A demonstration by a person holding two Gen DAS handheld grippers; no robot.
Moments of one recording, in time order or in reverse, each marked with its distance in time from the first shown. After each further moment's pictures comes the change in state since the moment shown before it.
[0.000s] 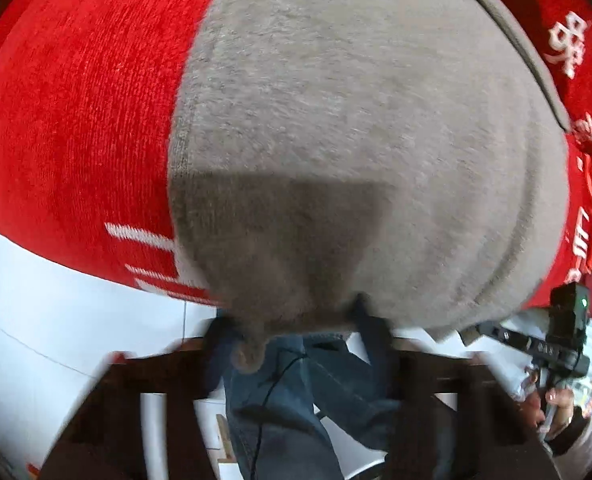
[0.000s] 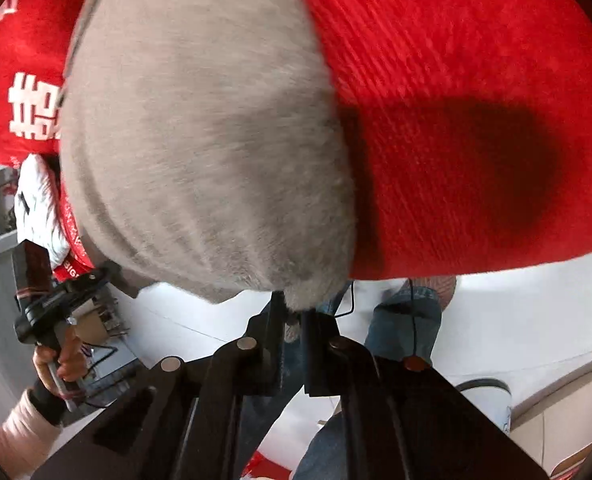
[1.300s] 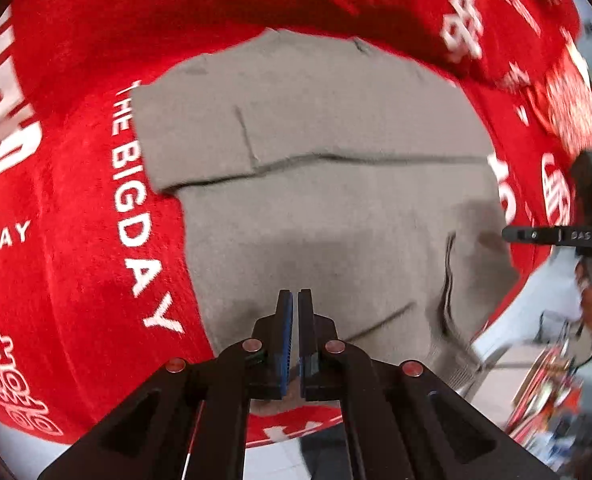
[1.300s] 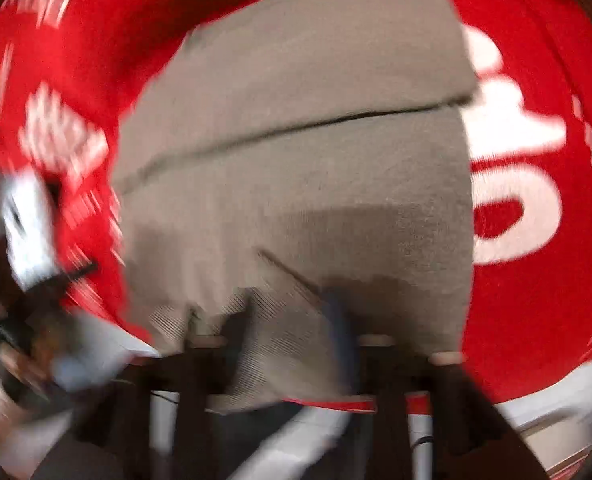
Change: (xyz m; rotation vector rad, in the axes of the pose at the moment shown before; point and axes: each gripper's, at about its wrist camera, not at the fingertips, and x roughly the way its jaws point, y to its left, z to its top) left arm -0.127 -0.087 0.158 0.522 -0.122 0.105; right arm -0.085 0.175 0.132 -0.254 -0.143 -0.294
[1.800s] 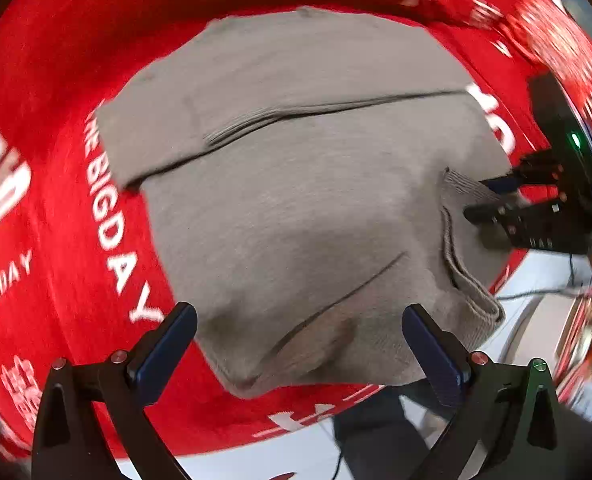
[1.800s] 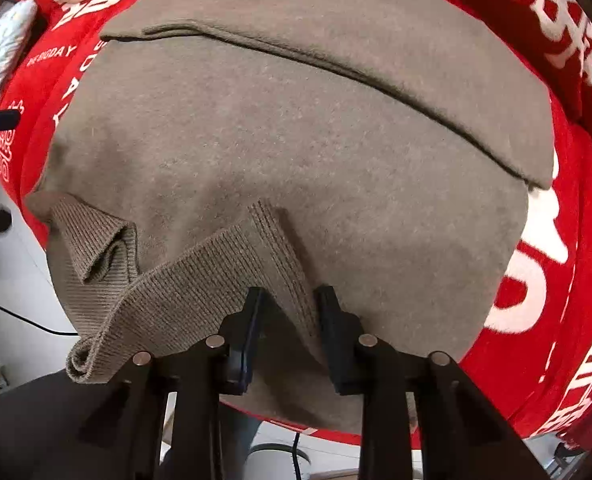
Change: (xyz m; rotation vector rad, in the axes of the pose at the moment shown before) left arm 0.015 -0.059 -0.026 0.205 0.024 0.085; right arm 0.052 0.046 -0.008 -0.324 0.094 -0.251
